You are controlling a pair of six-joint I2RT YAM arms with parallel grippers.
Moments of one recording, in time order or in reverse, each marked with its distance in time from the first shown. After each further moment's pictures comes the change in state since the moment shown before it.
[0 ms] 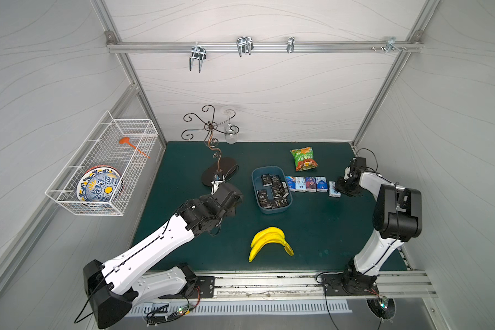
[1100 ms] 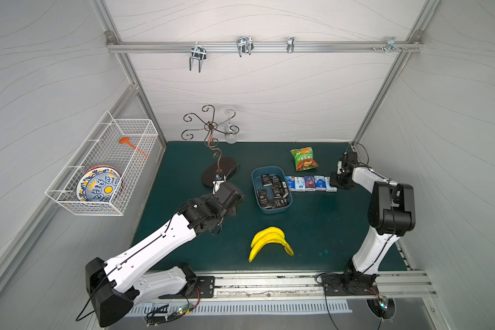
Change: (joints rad) left arm 0.000 0.016 0.000 0.009 0.010 0.000; right arm 0.082 0.043 0.083 -0.001 0.099 -0.096
